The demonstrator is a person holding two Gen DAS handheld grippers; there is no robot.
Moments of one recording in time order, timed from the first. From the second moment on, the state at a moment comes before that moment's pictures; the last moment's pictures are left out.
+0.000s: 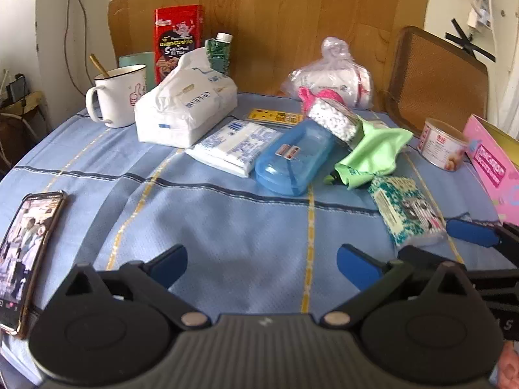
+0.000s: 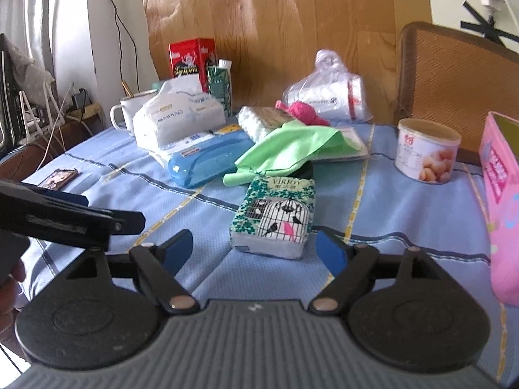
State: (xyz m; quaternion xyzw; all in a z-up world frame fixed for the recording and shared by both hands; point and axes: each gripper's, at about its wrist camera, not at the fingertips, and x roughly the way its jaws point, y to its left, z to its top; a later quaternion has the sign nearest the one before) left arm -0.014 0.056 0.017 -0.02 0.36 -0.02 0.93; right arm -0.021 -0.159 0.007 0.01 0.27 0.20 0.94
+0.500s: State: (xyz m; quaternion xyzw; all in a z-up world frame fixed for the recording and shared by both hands) left arm 0.015 0.040 0.027 -0.09 0.39 -0.12 0.91; right arm 0.001 -0.153 -0.001 -0.02 0.29 0.20 0.93
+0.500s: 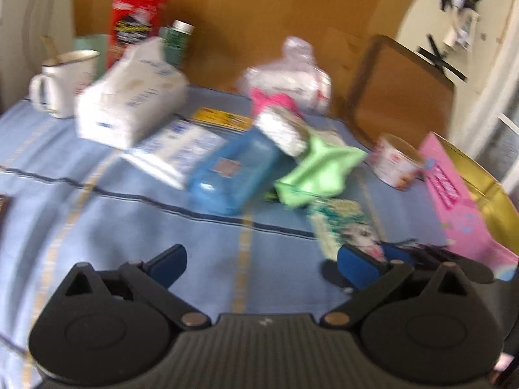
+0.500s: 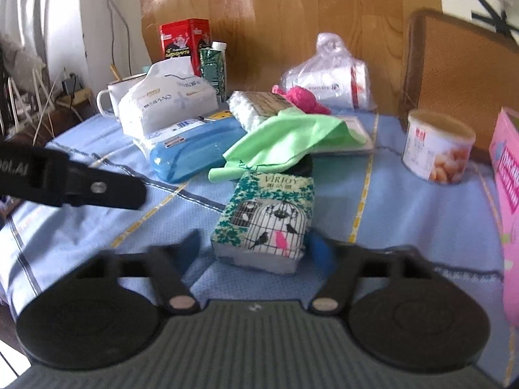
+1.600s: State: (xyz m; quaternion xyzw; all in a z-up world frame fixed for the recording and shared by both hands) left arm 0.016 -0.174 0.086 -0.03 0.37 -0.41 0.84; right arm -0.076 -0.285 0.039 0.04 0.10 0.05 0.99
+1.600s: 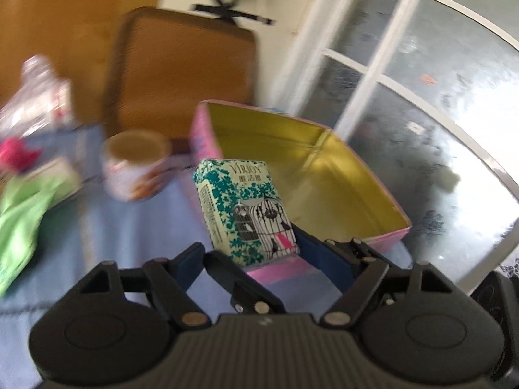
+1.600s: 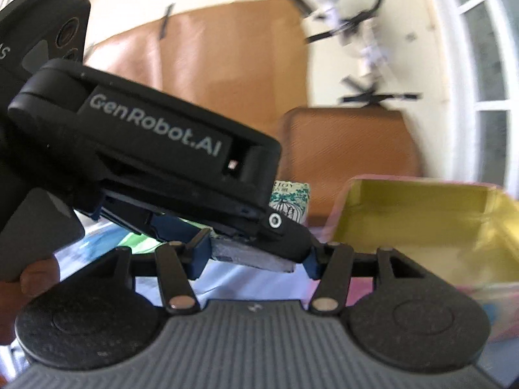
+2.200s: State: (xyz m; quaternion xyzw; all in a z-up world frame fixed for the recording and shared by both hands) left arm 0.026 -0.067 0.080 -0.09 0.33 -0.28 0.90; right arm -0.071 -0.311 0.047 0.06 0.07 0.01 1.00
